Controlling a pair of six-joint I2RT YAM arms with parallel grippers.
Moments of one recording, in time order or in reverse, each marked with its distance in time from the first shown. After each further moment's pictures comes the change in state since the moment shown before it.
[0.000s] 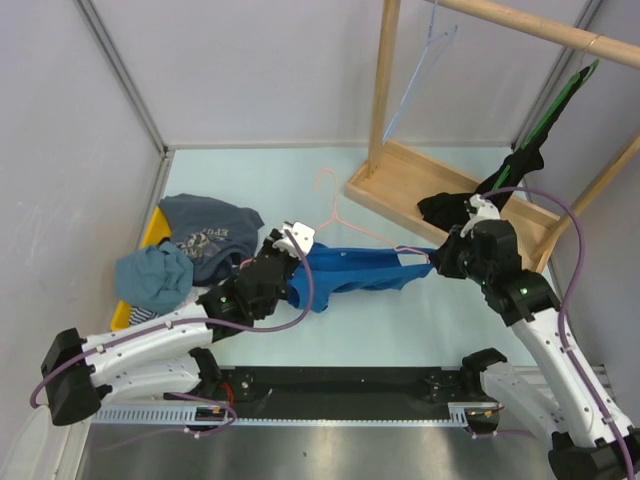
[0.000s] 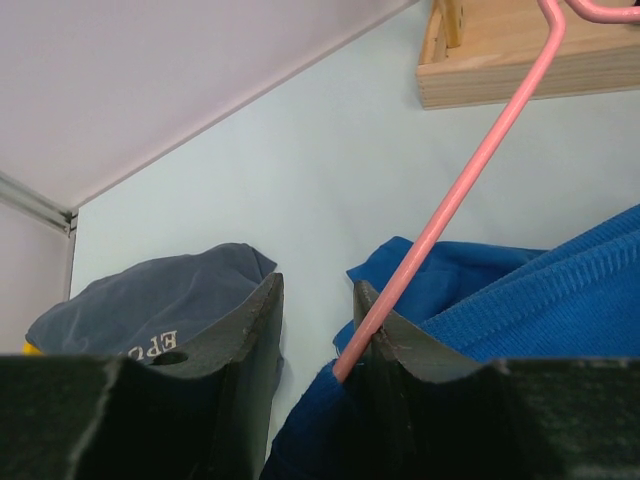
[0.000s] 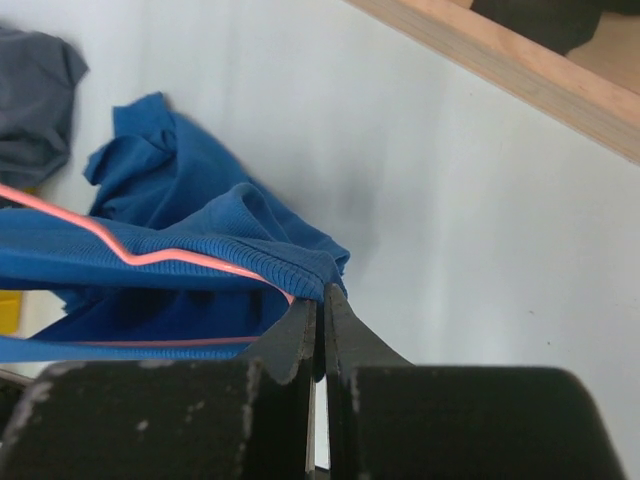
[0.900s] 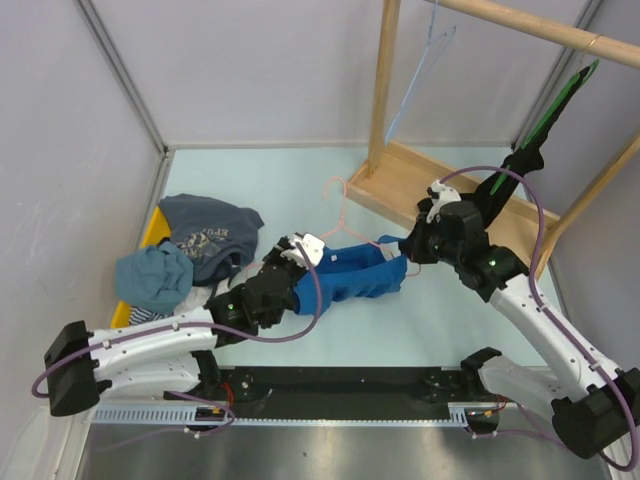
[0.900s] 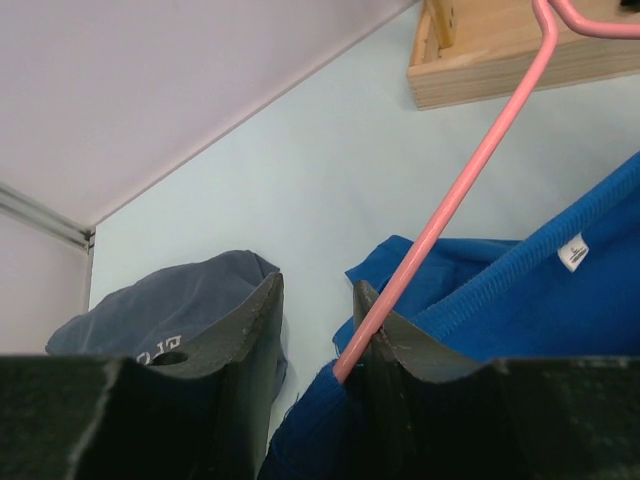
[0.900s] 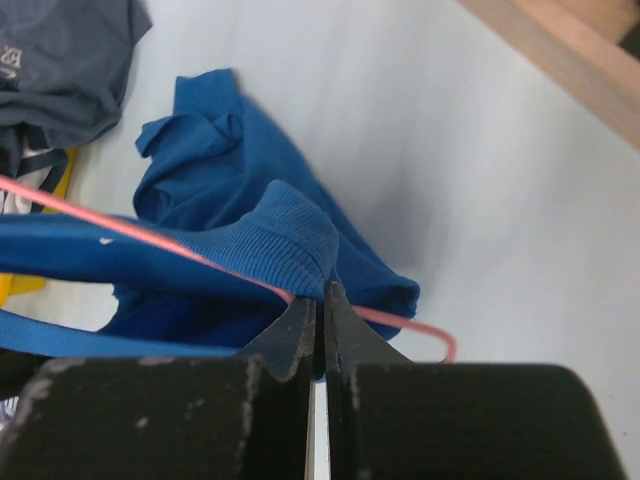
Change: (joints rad) left arm -0.095 0.019 -0.034 0.078 -0.080 0.072; right arm 0.125 0.241 0.060 0.157 -0.038 -0.022
